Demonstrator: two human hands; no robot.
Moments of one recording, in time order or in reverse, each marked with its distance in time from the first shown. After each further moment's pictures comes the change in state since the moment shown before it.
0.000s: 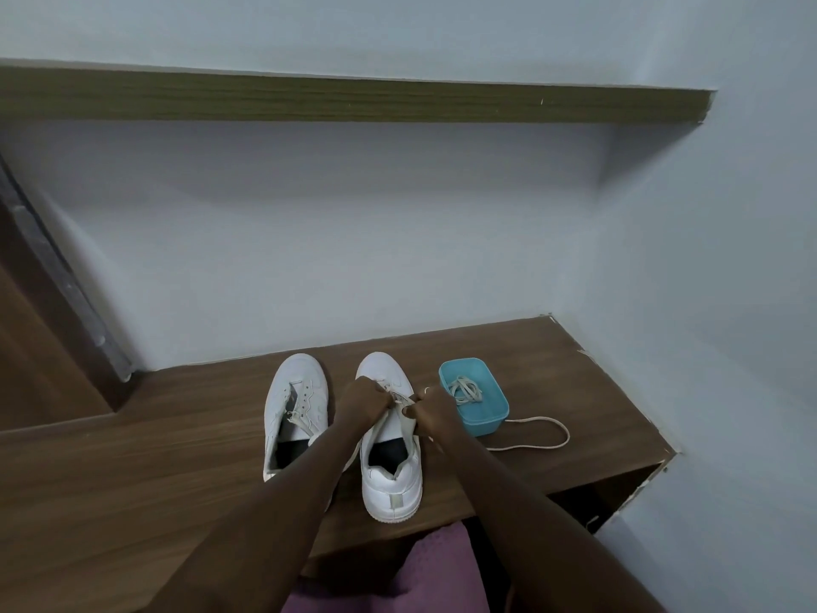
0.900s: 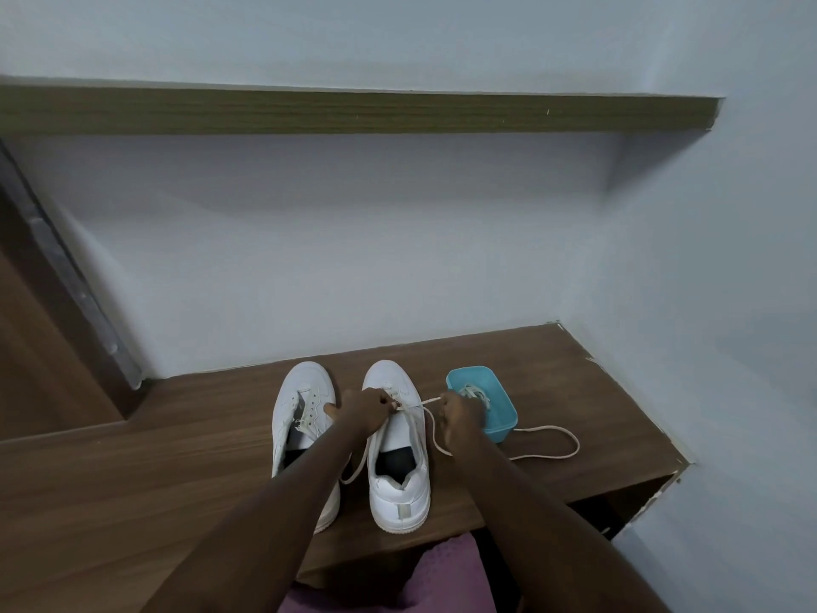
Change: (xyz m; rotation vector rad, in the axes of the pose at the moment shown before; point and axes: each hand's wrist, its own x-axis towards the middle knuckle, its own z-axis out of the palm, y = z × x) left_hand 0.015 -0.020 -0.002 0.252 -0.089 -0.041; right_hand 0.003 0.001 -0.018 0.951 0.218 0.402
